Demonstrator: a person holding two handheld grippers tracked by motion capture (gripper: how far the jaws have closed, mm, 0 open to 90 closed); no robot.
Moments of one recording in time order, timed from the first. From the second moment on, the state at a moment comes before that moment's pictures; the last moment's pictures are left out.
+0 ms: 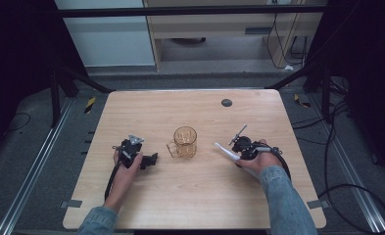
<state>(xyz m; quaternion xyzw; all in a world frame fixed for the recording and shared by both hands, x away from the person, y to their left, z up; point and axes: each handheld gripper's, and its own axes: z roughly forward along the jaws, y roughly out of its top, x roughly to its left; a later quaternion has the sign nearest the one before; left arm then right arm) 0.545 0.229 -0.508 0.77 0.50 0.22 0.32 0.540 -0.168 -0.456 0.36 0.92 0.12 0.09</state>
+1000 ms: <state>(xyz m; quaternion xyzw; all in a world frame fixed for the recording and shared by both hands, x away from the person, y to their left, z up) 0.545 0.229 -0.508 0.77 0.50 0.22 0.32 0.535 -0.180 -0.402 0.40 0.88 0.20 0.14</state>
